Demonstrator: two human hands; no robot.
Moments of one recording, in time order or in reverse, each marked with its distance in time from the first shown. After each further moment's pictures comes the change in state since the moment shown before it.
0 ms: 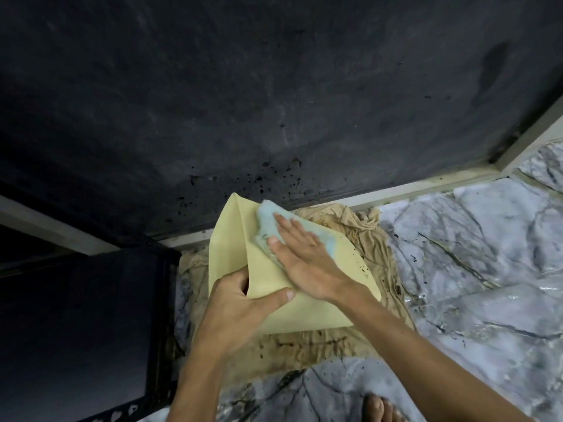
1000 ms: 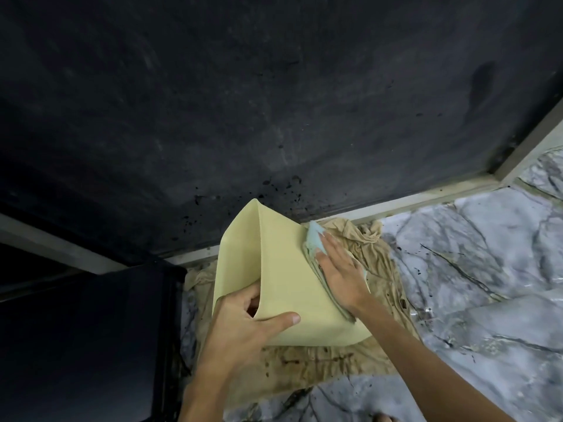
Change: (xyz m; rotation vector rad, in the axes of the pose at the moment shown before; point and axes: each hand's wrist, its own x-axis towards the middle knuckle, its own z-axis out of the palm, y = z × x) left_hand -0.002 0.006 0.002 0.087 -0.002 0.045; right_hand 0.003 0.063 -0.007 0.114 0.258 0.208
